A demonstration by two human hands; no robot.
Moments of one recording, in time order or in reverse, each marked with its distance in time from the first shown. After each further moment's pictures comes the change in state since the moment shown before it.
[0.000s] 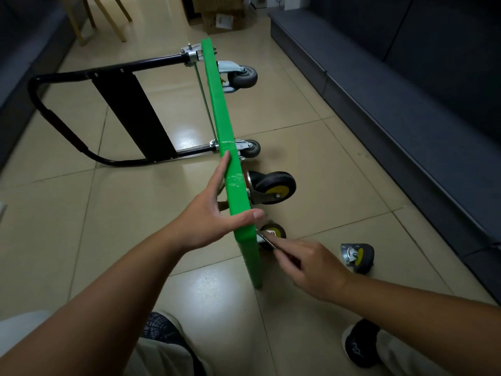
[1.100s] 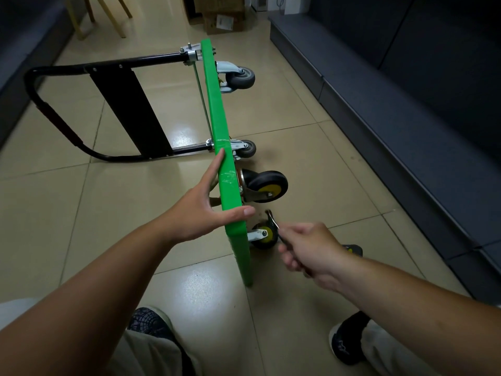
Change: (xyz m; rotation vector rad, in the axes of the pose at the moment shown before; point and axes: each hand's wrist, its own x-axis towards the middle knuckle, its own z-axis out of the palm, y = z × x) left_hand 0.001 0.000 -0.003 0.054 -0.028 -0.034; right_hand 0.019 -0.045 -0.033 0.831 0.098 0.958
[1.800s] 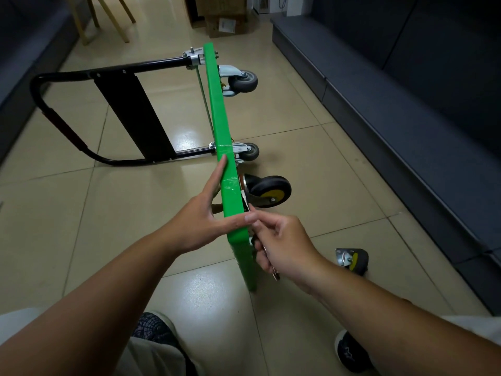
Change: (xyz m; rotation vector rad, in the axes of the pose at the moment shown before) left_hand -0.004 -0.003 0.001 -0.013 0.024 0.025; right_hand 0.001 -0.013 0.038 -0.114 -0.205 -0.354
